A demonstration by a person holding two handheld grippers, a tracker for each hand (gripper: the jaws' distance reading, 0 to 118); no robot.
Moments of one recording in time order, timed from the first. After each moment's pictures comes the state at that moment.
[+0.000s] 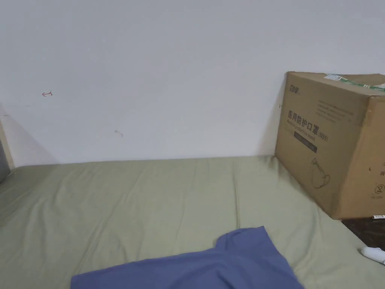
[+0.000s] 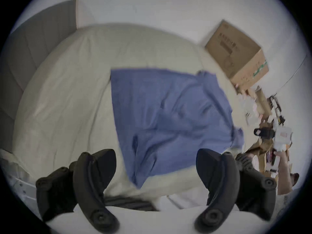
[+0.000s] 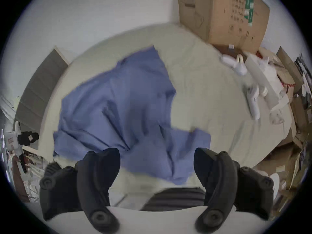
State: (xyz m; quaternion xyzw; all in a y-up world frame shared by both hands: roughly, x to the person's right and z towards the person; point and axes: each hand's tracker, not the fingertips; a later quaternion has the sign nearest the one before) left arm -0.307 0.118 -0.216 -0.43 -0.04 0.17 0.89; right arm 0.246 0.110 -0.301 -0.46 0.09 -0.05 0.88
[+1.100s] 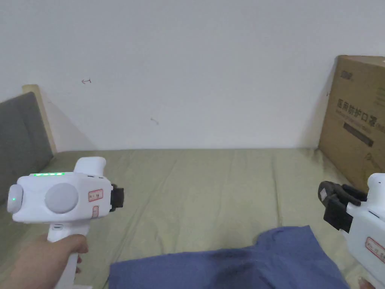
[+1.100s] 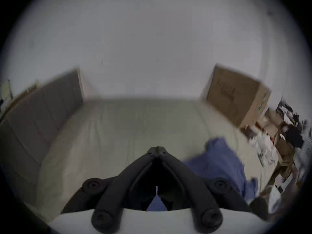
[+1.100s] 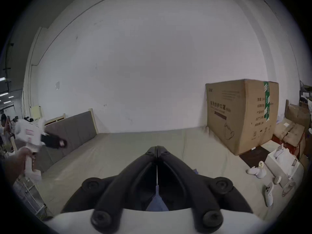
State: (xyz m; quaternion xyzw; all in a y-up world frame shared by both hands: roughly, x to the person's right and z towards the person) left arm -0.356 0.195 -0.404 -0.37 0.02 0.08 0.93; right arm 0.127 0.205 -0.370 -0.09 0.16 -0.05 0.98
